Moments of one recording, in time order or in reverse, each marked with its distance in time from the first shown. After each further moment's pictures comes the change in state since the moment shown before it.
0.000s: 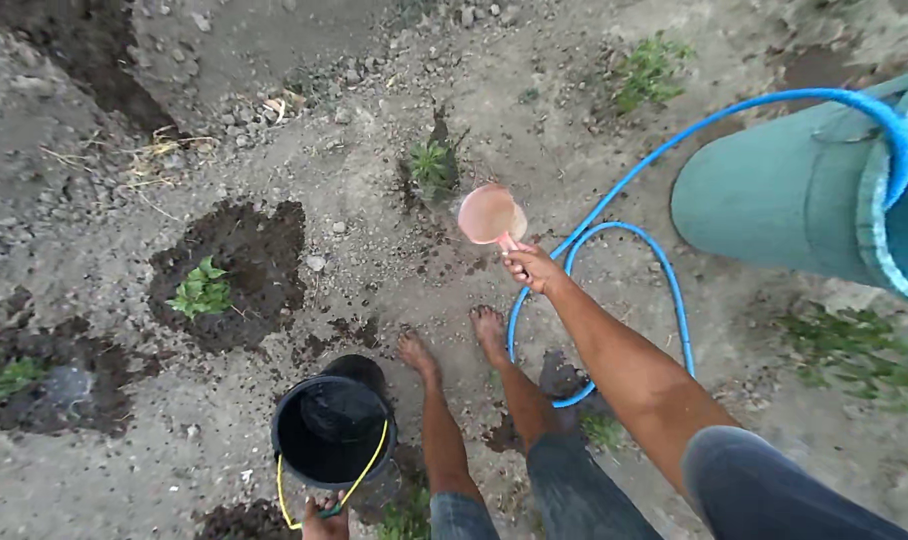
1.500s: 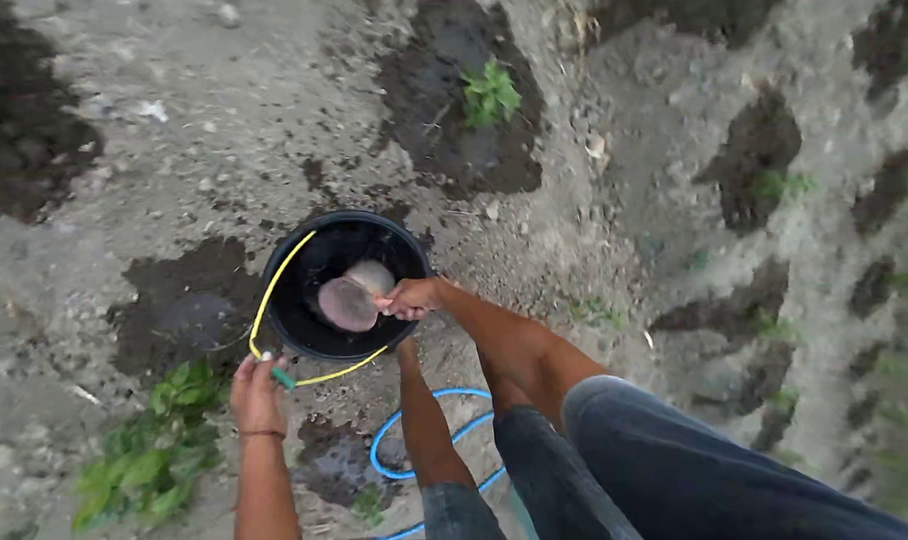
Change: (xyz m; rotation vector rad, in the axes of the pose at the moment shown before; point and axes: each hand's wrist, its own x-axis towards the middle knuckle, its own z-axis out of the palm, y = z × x) left_hand 0.076 -0.106 -0.072 -0.501 0.132 -0.288; right_hand -0.011 0.298 0.457 -2.057 -0.862 0.777
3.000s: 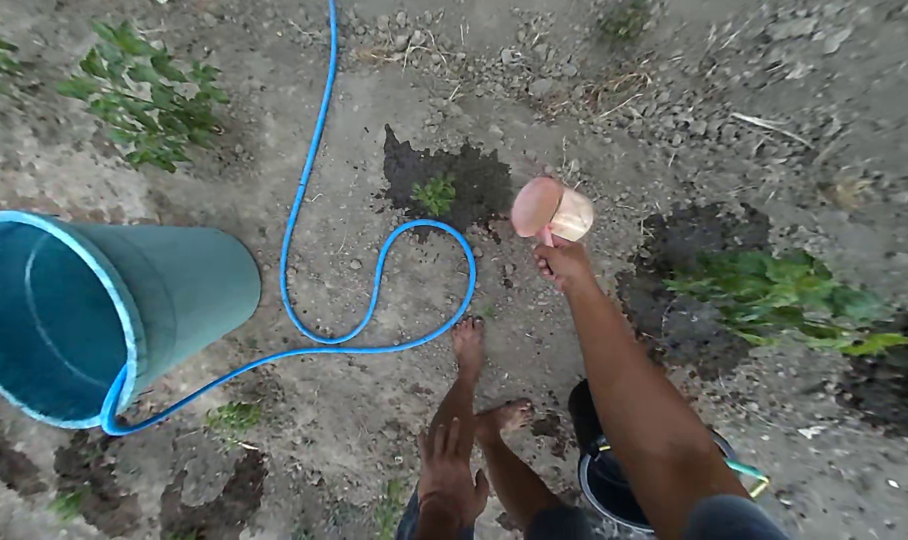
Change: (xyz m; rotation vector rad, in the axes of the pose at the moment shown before) left_hand -0.362 -0.350 0.091 -0.498 -0.203 -0.519; right_hand 0.188 0.235 0.545 -1.630 0.020 0.052
